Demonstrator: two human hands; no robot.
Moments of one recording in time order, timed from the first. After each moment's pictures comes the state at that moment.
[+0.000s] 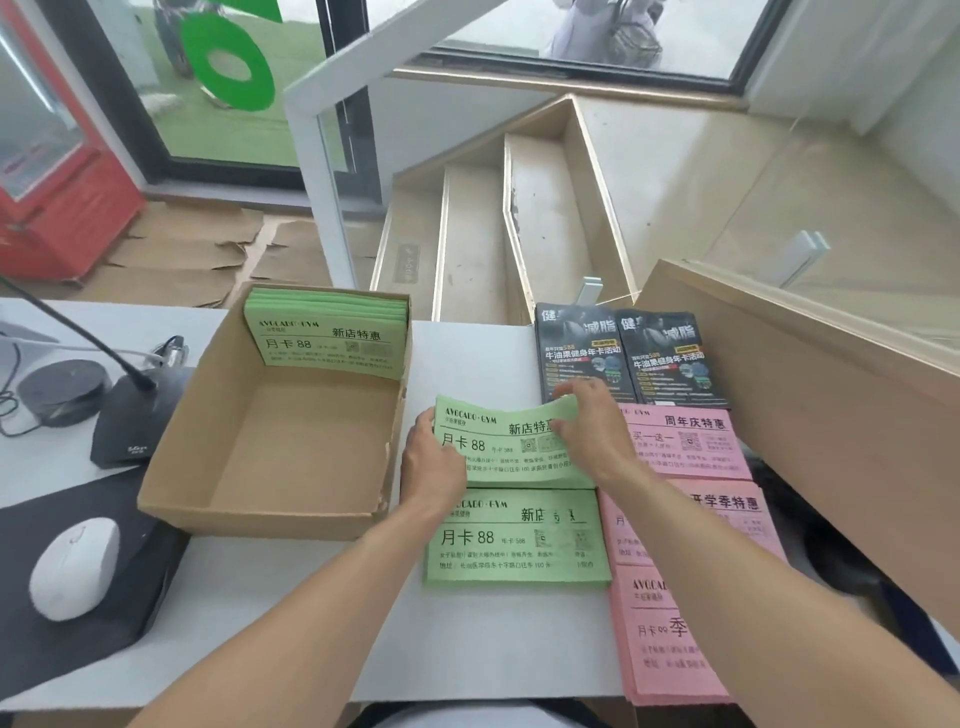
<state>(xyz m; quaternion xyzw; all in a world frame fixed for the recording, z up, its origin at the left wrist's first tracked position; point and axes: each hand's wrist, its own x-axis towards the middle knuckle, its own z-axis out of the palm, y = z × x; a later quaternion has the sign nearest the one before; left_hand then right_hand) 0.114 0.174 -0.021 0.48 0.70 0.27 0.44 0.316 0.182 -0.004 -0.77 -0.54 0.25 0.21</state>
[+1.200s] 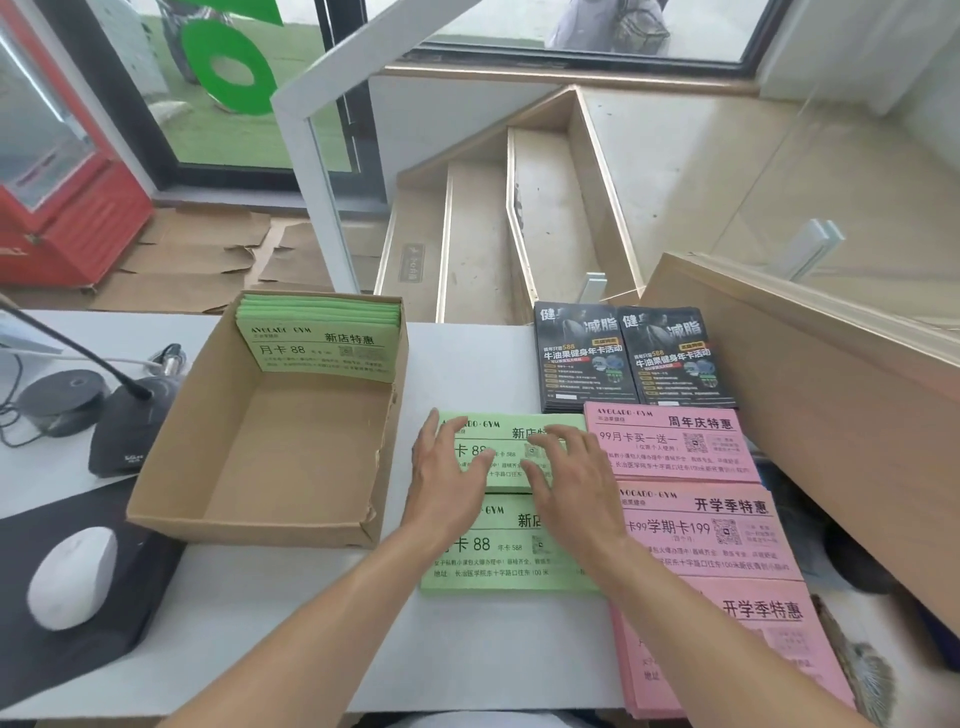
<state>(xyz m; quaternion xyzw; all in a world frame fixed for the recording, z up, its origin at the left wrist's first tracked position) 0.125 0.156 -0.008 0.59 0.64 0.24 0.43 0.294 0.126 -0.038 -0.73 -0.65 0.09 0.16</state>
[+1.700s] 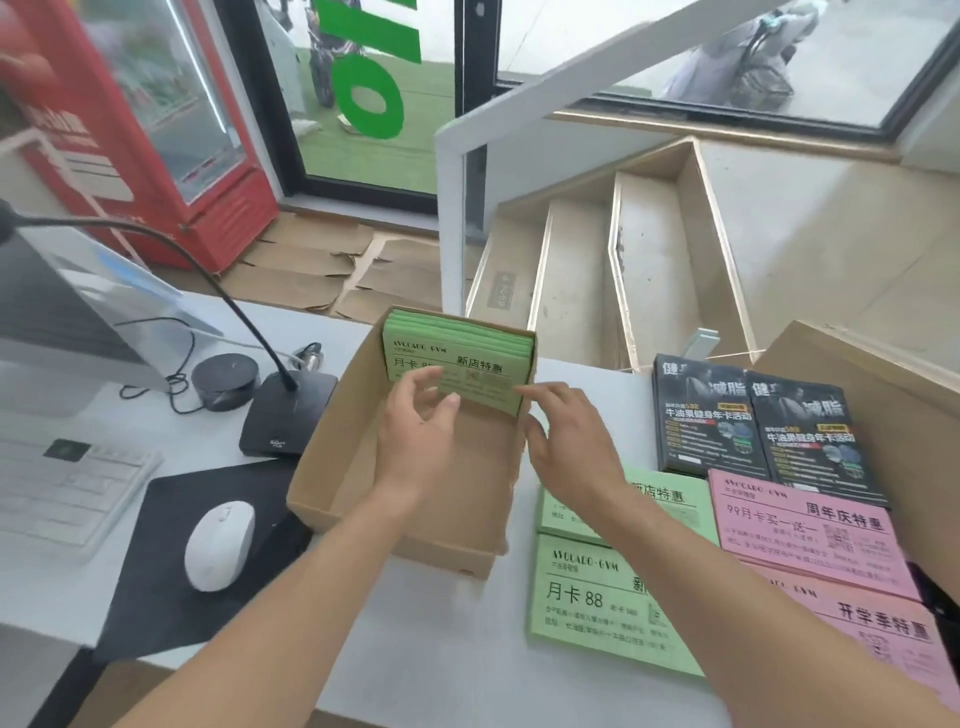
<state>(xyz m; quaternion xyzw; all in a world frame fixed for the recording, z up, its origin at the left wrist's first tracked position) -0.020 0.212 0.042 0.47 0.65 0.47 0.36 0.164 0.223 0.026 -0.60 -0.75 0.14 0.24</state>
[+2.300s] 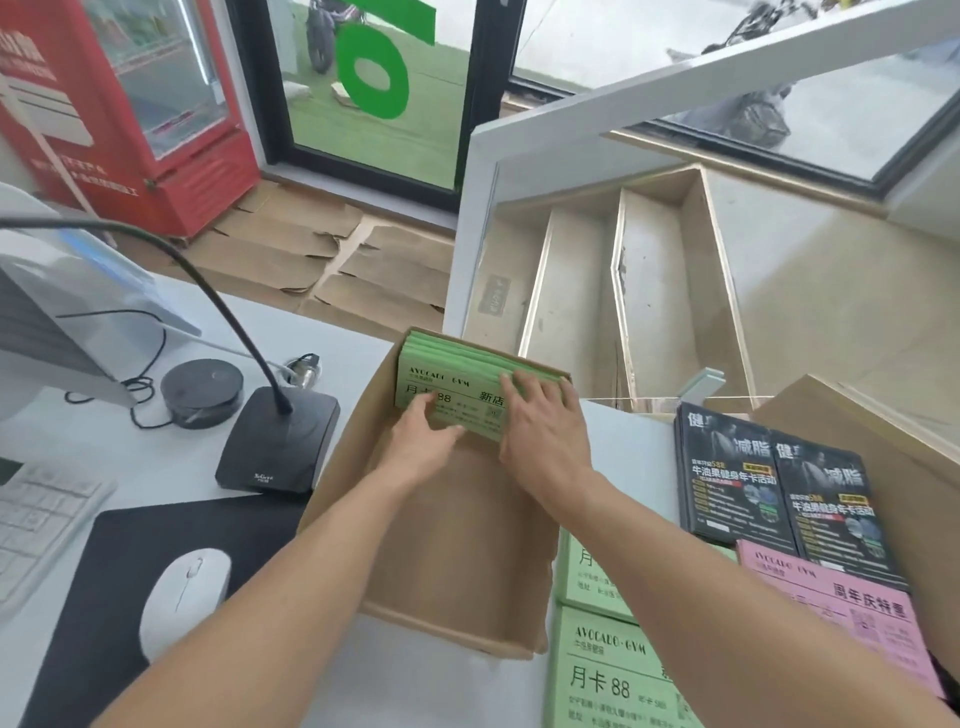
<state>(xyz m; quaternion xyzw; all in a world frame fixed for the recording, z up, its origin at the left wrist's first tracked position) -0.069 0.310 -0.010 0.46 0.70 0.29 0.47 0.092 0.319 0.015 -0.61 -0.79 -0.03 -0.01</state>
